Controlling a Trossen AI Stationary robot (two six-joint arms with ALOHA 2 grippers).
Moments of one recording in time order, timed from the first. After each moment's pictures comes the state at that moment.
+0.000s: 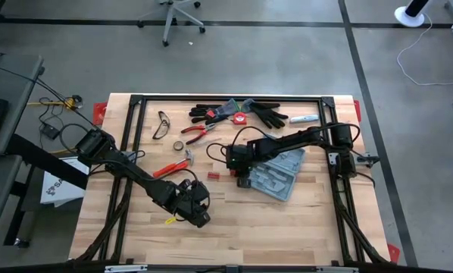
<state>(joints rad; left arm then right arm) -0.54 1.72 1.03 -0.45 -0.39 -1.04 -0.01 2.07 1.26 -0.47 -0.11 0.02</state>
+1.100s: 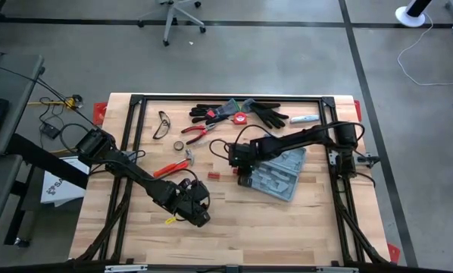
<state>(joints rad) -0.54 1.72 1.03 -0.47 -0.40 -1.04 -0.03 1.96 1.24 -0.47 -0.09 0.11</state>
